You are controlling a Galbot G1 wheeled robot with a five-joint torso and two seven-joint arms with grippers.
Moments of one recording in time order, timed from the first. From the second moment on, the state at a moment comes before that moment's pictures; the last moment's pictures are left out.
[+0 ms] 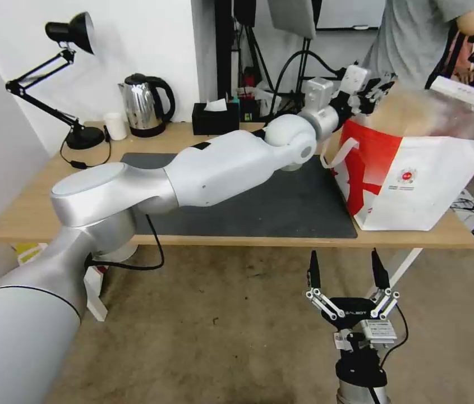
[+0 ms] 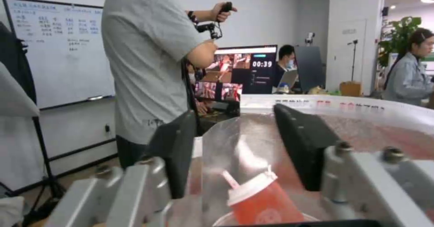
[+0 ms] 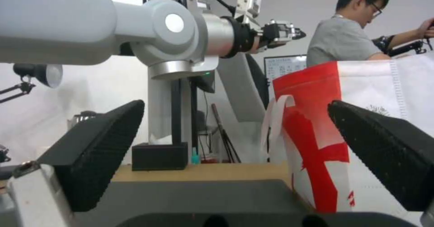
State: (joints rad) left arm -0.29 -1.50 0.87 -1.13 -1.31 -0.12 -0.08; right arm -1.79 1.13 0.13 2.21 -0.26 0.63 0.68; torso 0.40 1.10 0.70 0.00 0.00
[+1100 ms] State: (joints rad) left arm -0.31 -1.10 0.83 -1.53 -1.35 -0.08 -0.19; right arm -1.79 1.13 0.13 2.21 -0.26 0.63 0.68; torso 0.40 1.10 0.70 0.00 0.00
